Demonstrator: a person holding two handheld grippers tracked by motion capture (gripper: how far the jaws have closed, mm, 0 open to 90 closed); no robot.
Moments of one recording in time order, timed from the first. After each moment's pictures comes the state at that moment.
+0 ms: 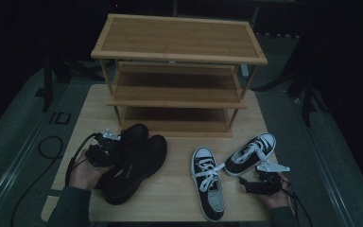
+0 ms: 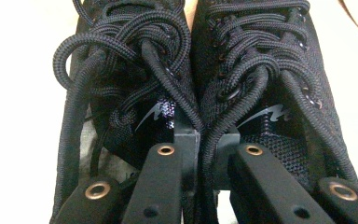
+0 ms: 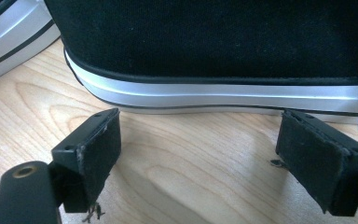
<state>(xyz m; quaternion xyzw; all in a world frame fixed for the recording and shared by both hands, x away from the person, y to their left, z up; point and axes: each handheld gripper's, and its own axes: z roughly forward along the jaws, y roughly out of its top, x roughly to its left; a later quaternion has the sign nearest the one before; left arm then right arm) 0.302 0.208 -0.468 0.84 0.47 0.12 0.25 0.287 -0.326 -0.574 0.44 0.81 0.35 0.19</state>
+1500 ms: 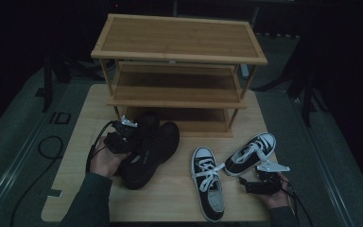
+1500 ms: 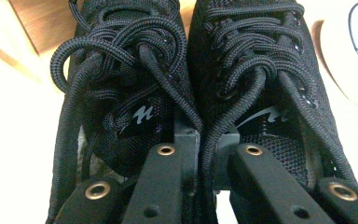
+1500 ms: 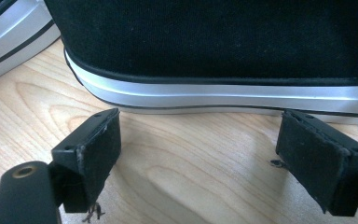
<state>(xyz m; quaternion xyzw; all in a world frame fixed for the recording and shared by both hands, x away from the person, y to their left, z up) 0.337 0.165 -0.454 0.83 0.47 0.14 0.28 0.288 -0.326 -0.574 0.44 0.81 0.35 0.19</state>
